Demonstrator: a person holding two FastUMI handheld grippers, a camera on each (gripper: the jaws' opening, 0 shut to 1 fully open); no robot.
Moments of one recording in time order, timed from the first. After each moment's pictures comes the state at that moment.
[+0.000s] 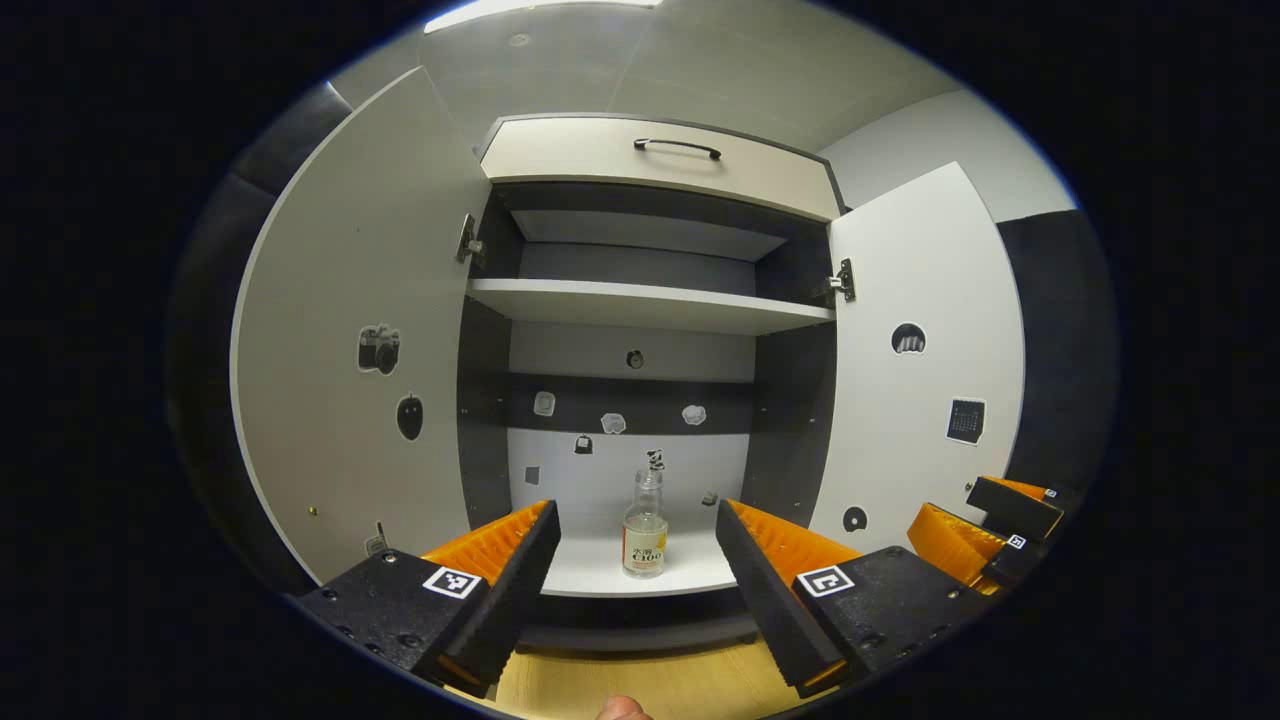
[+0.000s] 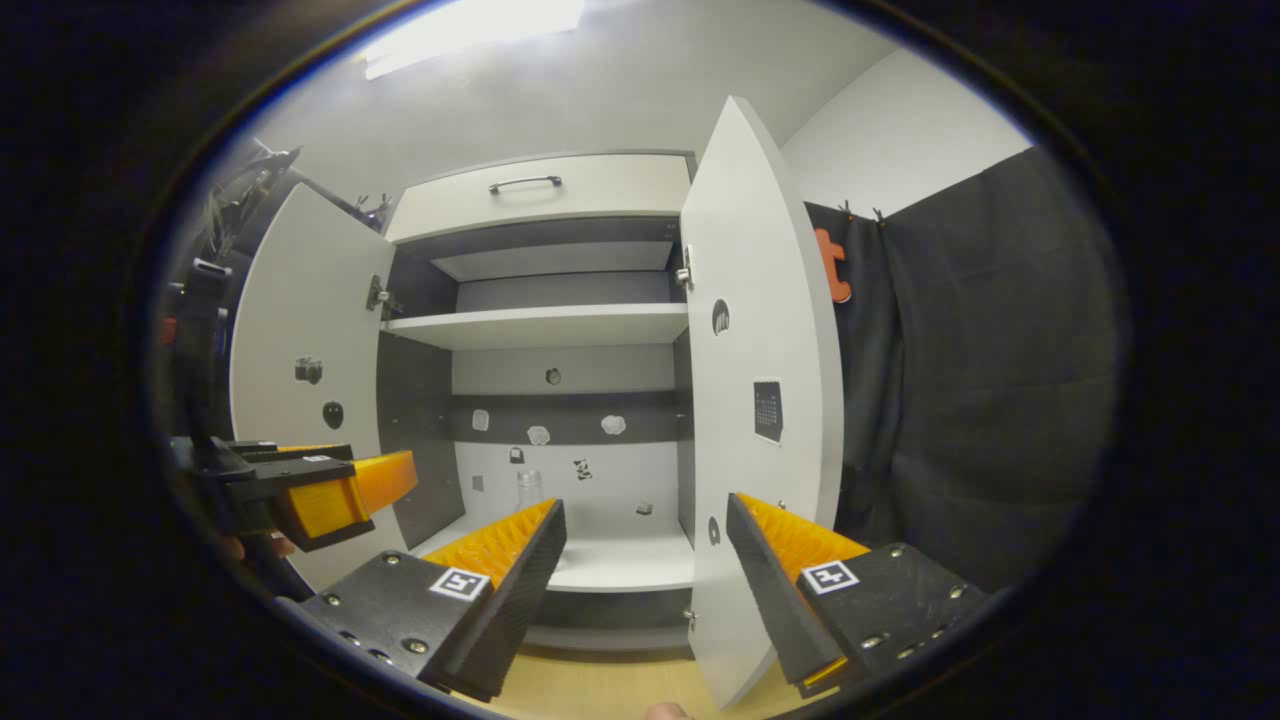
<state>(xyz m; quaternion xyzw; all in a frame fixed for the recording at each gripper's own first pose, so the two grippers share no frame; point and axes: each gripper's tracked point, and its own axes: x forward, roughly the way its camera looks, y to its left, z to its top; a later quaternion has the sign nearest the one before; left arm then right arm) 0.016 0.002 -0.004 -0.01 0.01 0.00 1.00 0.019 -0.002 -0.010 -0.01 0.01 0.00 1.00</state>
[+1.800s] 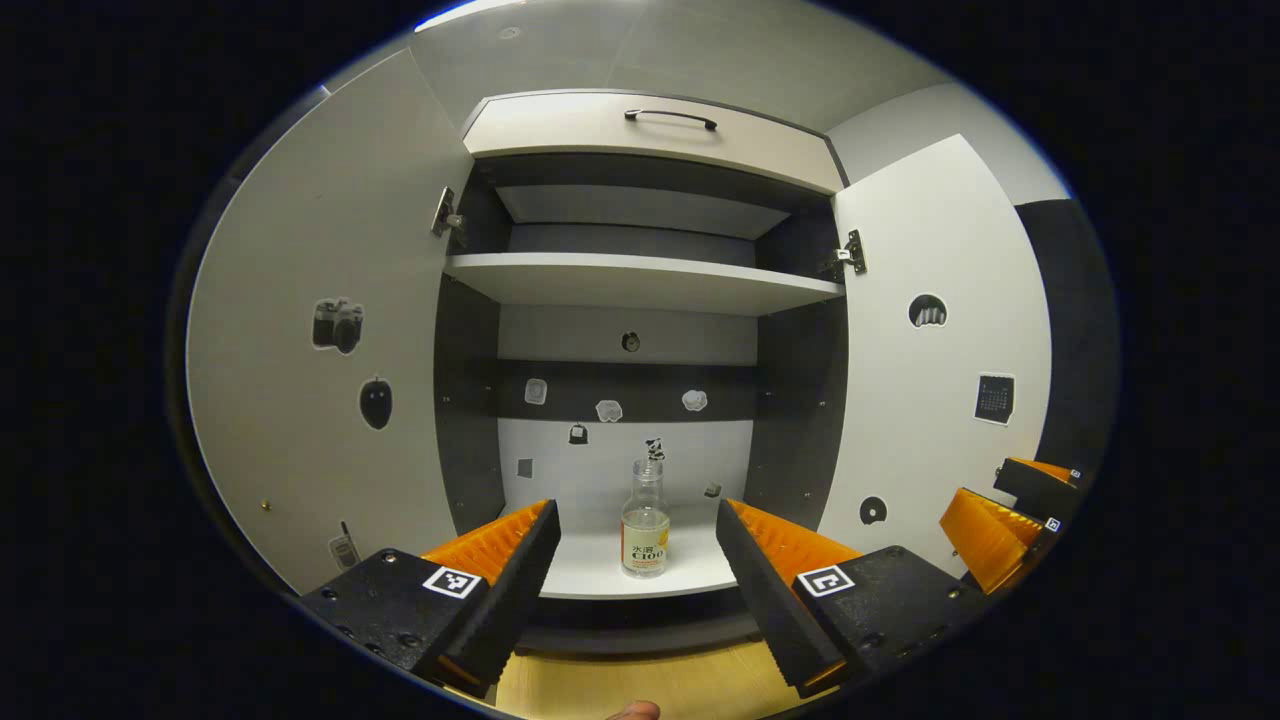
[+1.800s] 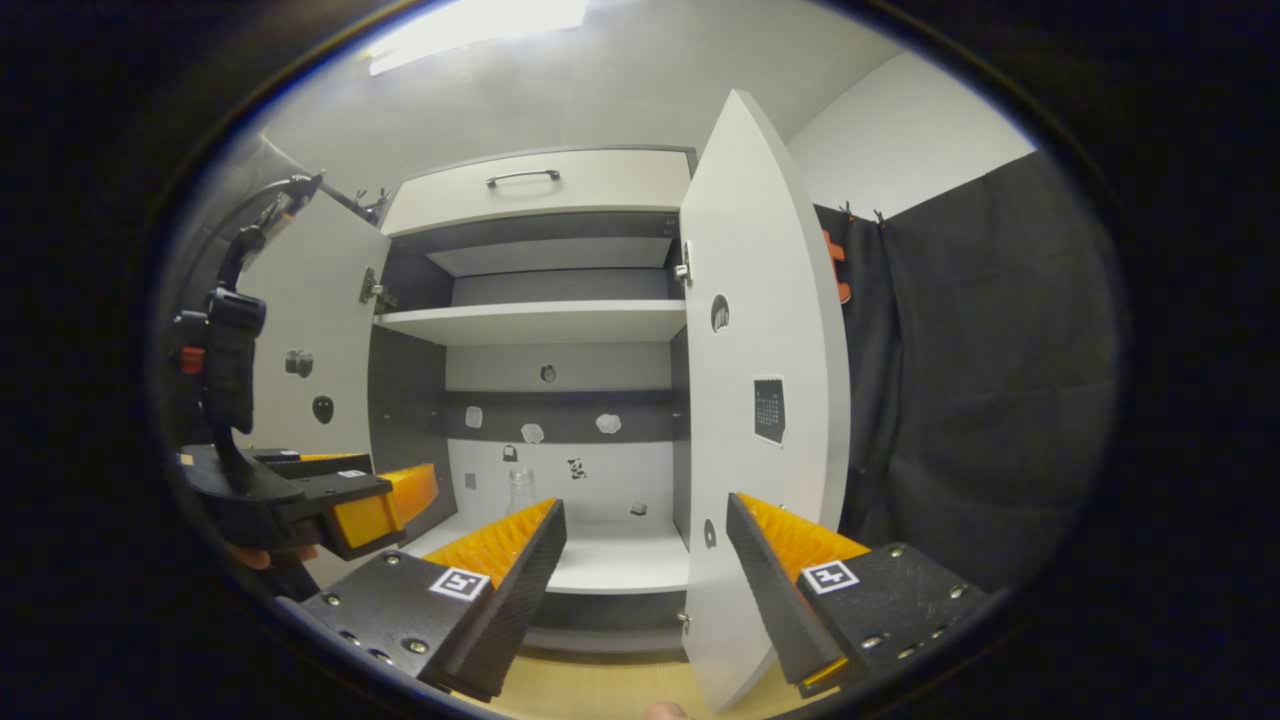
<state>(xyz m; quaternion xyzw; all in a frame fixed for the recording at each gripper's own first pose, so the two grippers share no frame) 0.057 -0.001 -0.030 0.00 0.03 -0.01 1.00 0.031 -0.013 -0.004 -0.02 0.01 -0.01 1.00</state>
